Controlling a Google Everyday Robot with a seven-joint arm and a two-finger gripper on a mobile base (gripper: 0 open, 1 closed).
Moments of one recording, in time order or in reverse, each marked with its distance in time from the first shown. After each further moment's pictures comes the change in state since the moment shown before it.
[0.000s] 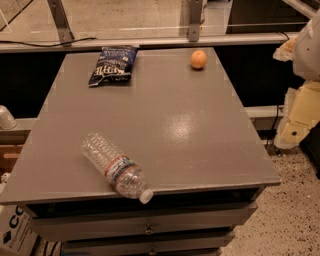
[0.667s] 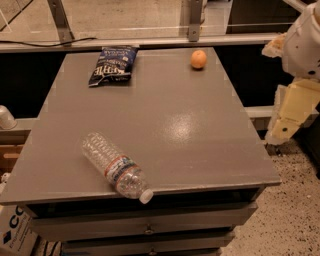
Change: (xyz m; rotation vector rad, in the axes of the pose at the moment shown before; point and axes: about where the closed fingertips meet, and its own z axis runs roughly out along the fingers) arm -0.016 -0.006 0.004 0.008 -0.027 -0.054
